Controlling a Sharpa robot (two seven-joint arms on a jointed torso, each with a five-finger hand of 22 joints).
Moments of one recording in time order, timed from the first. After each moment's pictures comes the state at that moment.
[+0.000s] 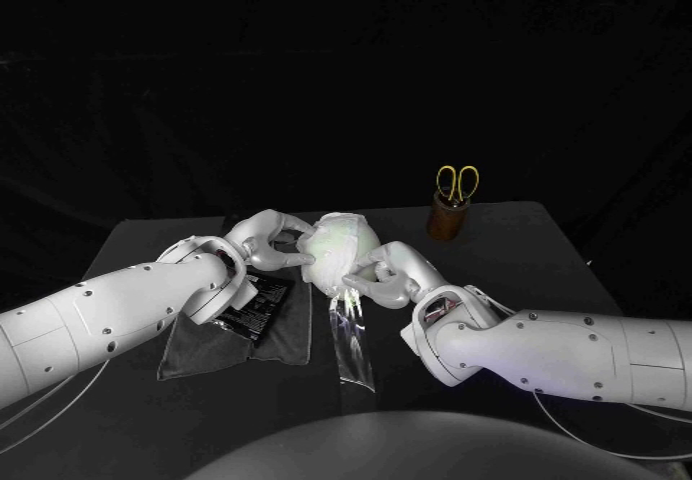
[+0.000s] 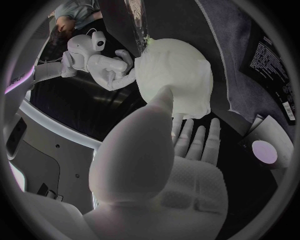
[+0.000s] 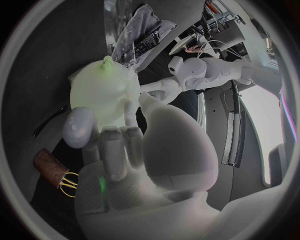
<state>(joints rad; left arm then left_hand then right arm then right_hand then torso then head) 1.08 -0.69 -0.10 1.31 -0.93 -0.31 0.15 1.69 -0.19 0.16 0.29 0.05 0.69 0.19 0.19 0.20 0.59 0.18 0.05 0.05 0.33 0.21 0.19 0.06 0.08 0.54 0.29 0.06 0.14 0.96 -0.76 -0.17 1.72 -1.15 -0.90 -0.24 1.34 -0.15 0.29 0.22 0.05 1.04 0.11 0.15 0.44 1.47 0.04 1.55 1.31 1.46 -0.03 1.57 1.31 0.09 1.32 0.08 1.12 1.24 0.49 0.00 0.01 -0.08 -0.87</state>
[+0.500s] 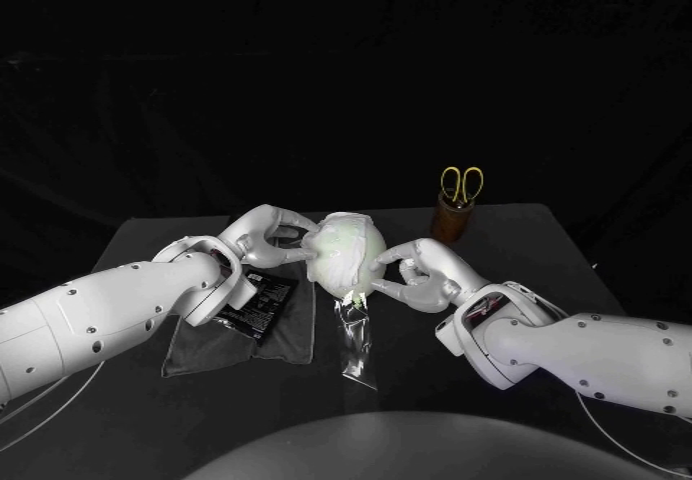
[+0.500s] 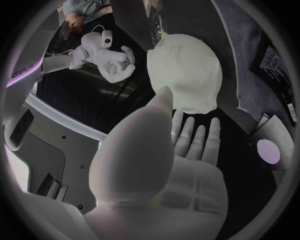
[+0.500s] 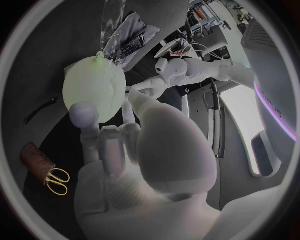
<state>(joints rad) 1.08 -0.75 -0.09 1.38 -0.85 -0.33 0.23 1.69 -0.18 0.16 0.29 0.05 0.73 0.19 0.20 0.21 0.64 0.19 0.05 0.06 0.34 0.21 0.19 0.06 0.08 0.55 0.29 0.06 0.14 0.98 -0.93 -0.17 1.80 -1.09 -0.79 0.06 1.48 -0.13 0.35 0.12 0.10 1.00 0.14 0.14 0.42 1.47 0.05 1.42 1.31 1.46 -0.02 1.54 1.31 0.12 1.22 0.09 0.98 1.15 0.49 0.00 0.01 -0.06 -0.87</state>
